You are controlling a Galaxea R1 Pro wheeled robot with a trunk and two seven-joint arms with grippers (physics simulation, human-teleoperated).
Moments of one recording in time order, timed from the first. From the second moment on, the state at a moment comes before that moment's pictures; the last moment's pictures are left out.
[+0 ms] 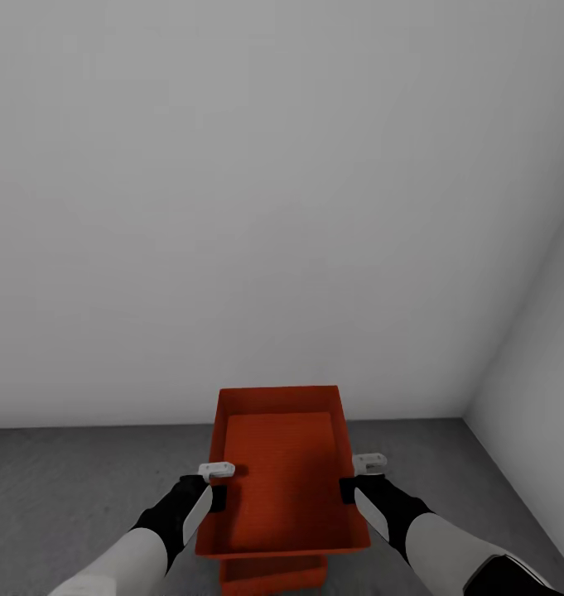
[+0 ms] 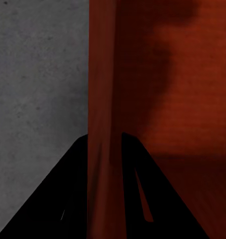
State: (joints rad) left arm -0.65 -0.13 0.01 -0.38 0.09 0.46 0.21; right arm -0.73 0.05 0.55 -0.25 -0.50 0.29 -0.23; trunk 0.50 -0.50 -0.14
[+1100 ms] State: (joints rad) left arm -0.65 -0.13 0.01 -0.38 0.09 0.46 0.21; right arm -0.73 0.05 0.55 -0.25 -0.50 0.29 -0.23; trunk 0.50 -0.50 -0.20
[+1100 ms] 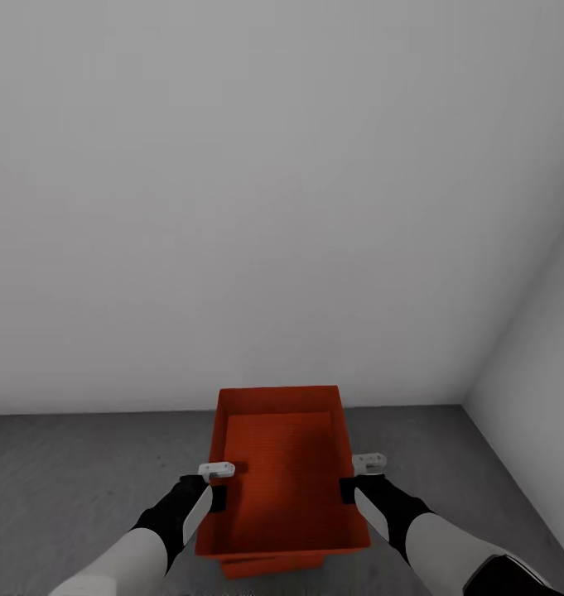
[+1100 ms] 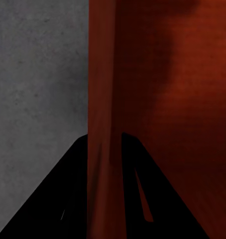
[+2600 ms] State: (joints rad) left arm -0.65 -0.13 0.01 -0.38 0.09 0.46 0.21; right arm -0.73 0.05 0.55 -0.25 -0.50 0.28 -0.23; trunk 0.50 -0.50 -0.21
